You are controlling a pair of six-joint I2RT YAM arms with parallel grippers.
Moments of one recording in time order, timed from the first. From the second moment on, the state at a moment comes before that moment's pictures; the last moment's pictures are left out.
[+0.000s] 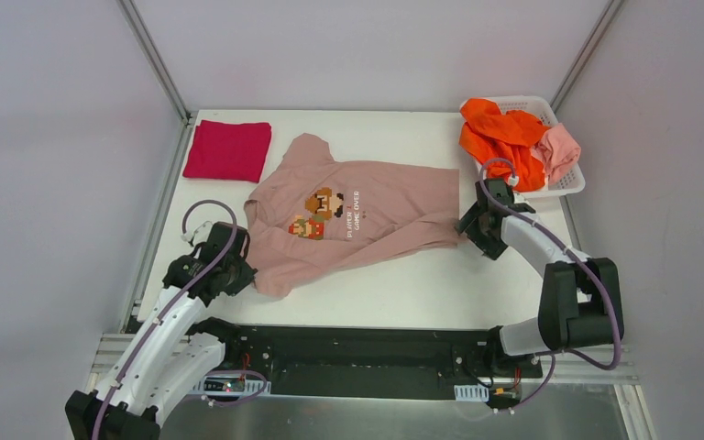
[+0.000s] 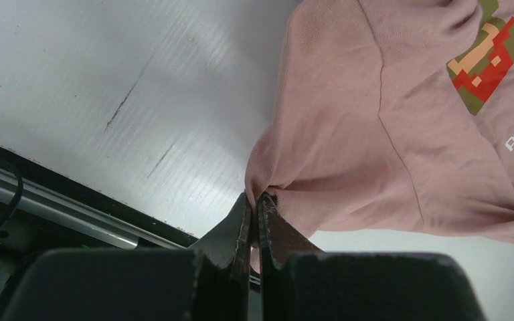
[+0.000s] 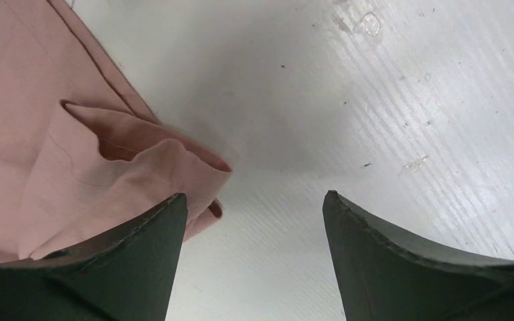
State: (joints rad) left arm -0.32 0.71 0.64 -1.01 -0.27 -1.00; right arm 0.16 1.44 0.84 -0.58 0.25 0.82
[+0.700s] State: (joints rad) left arm -0.32 0.72 0.63 -0.99 -0.28 -1.00; right arm 0.15 1.52 0.79 -0.40 0.16 0.94
